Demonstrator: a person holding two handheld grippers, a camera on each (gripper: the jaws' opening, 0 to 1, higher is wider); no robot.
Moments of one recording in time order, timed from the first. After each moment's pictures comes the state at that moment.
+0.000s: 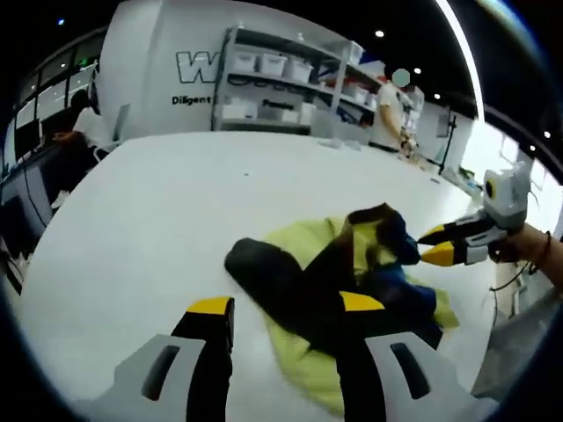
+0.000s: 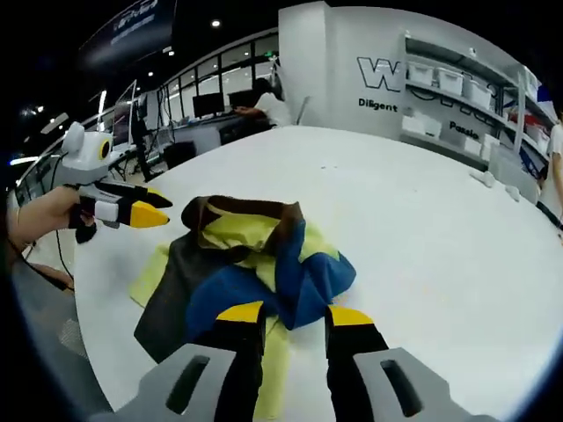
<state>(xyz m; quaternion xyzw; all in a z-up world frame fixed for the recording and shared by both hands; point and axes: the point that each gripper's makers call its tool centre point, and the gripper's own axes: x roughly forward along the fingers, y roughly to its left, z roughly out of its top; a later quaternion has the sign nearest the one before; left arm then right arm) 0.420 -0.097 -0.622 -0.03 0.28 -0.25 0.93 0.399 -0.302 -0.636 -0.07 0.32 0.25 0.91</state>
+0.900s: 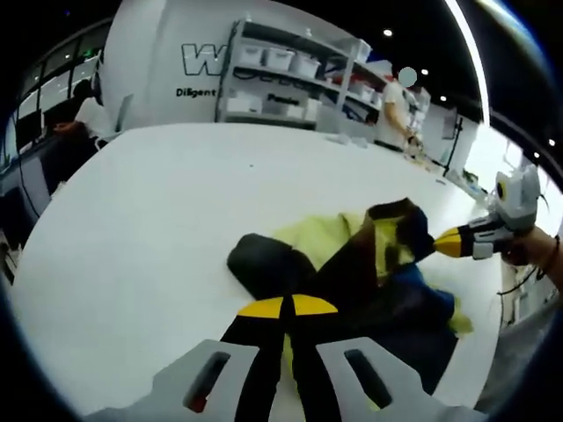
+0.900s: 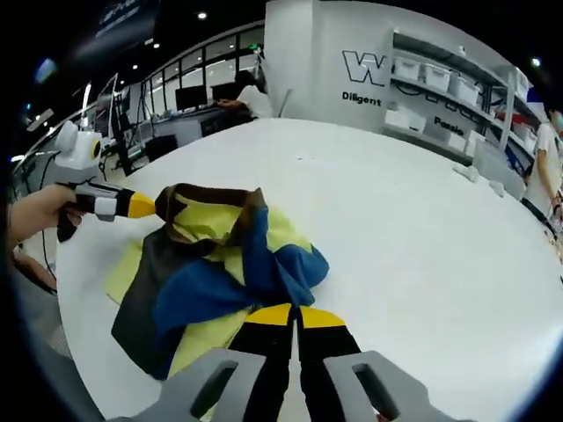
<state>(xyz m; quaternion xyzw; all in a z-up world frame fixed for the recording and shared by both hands) 0.430 -0.097 -0.634 -0.04 0.29 -0.24 0.93 0.406 -0.324 -0.635 -0.10 0.32 0.21 0.92</state>
